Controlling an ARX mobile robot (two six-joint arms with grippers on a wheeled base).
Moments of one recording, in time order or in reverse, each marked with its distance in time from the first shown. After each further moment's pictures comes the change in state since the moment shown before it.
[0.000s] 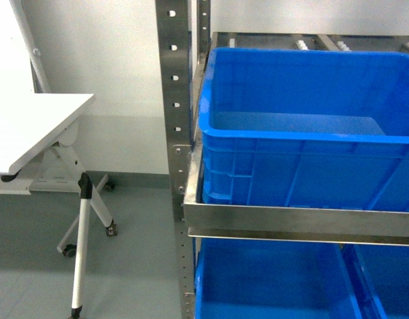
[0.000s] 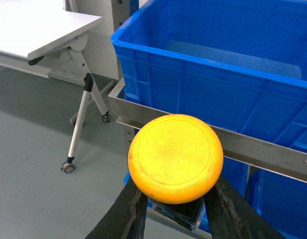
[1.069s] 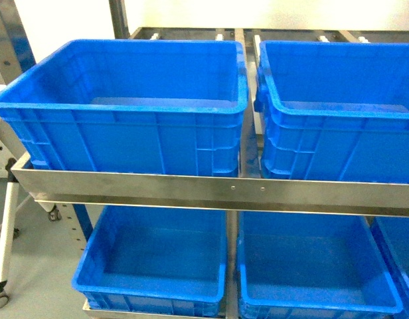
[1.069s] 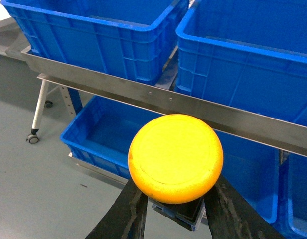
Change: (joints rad) left arm 0.001 0.000 0.000 0.000 0.000 0.000; right arm 0.000 0.000 0.000 0.000 0.000 0.000
